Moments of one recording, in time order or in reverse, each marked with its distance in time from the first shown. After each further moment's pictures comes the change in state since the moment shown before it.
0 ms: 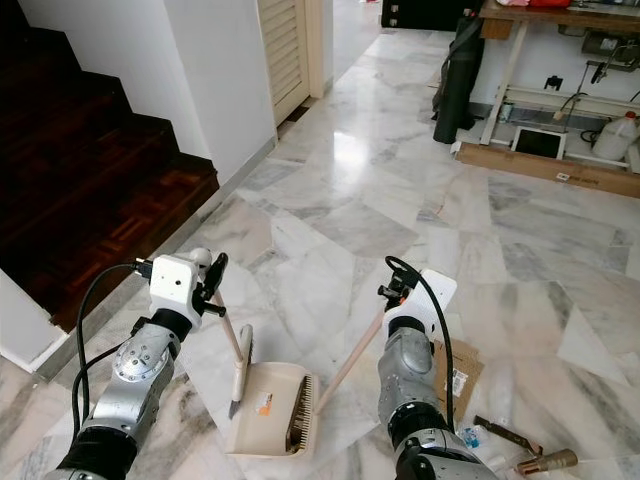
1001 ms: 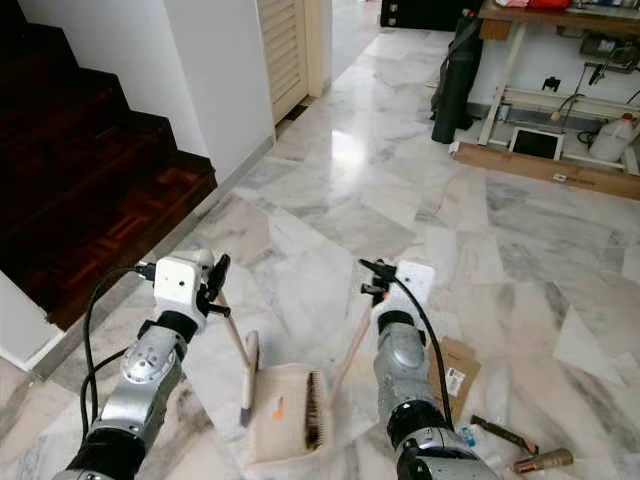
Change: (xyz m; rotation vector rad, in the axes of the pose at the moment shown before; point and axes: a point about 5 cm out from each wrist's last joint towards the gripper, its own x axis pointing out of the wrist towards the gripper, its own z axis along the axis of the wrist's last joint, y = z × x) left arm 0.002 -0.008 -0.005 -0.054 0.016 0.035; right arm 0.001 0.017 0.008 -0.233 -0.054 0.200
